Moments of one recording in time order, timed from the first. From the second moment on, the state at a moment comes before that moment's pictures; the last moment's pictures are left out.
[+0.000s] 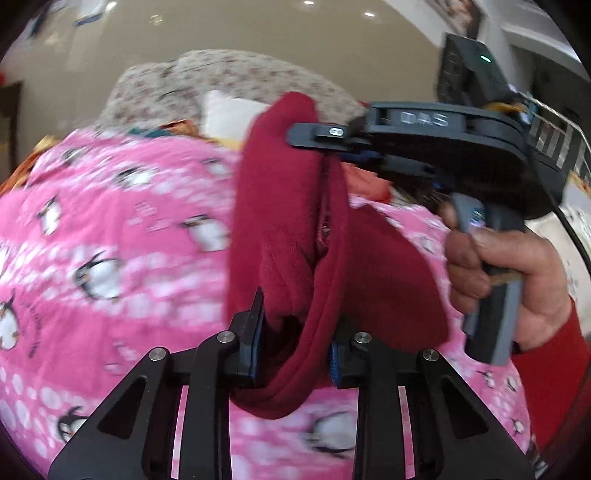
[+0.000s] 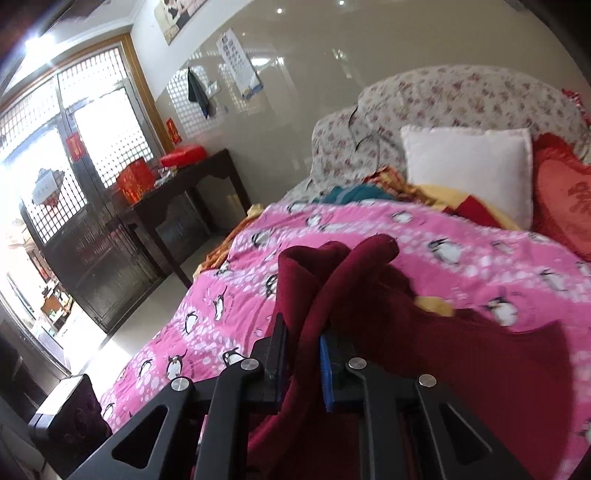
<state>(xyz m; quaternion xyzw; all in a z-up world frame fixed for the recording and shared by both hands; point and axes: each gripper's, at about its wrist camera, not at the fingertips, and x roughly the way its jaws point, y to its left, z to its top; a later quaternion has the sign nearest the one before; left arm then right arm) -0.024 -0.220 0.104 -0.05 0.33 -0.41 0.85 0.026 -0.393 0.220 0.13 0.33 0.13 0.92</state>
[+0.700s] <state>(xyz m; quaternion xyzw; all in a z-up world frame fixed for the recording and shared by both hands) -0.083 -0.351 0.117 0.03 0.37 -0.48 0.79 -0.061 -0.578 0.171 0.24 0.34 -0.01 0.91</state>
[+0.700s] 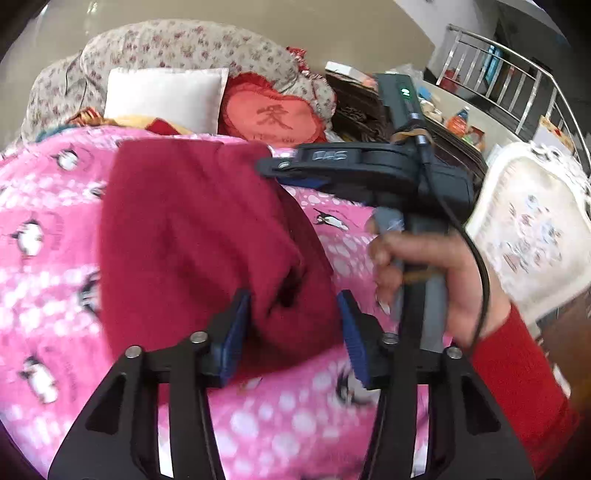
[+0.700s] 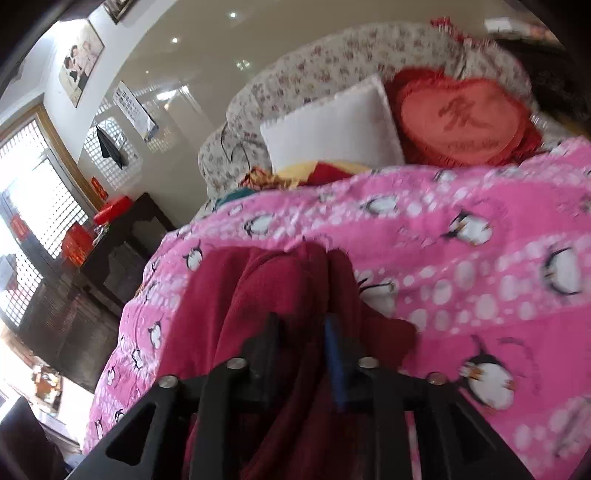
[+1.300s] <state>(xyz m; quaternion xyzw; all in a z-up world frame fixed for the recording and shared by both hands) -0.087 -0.318 0.063 0.09 0.38 -0.39 0.83 -0.140 -0.497 0.147 0.13 0.41 0.01 0.90</state>
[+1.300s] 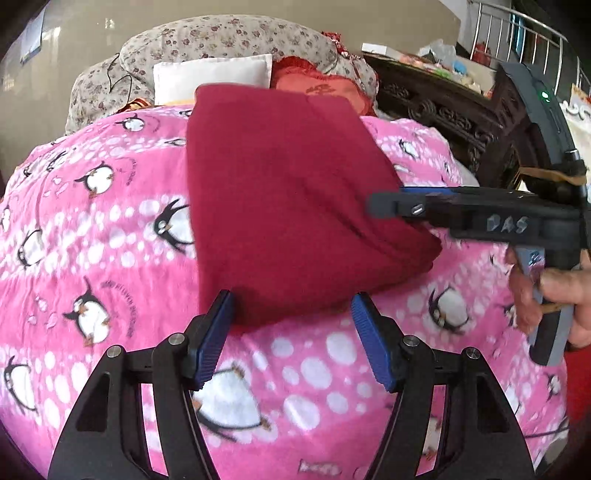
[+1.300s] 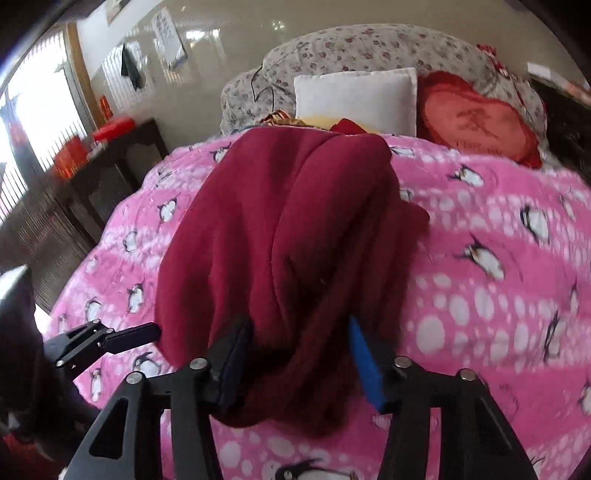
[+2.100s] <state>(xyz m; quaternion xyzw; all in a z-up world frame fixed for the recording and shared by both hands) -0.096 -0.325 0.059 0.11 0.35 -0.40 0.84 -0.138 -0.508 0.151 0.10 0.38 -0.02 0.92</state>
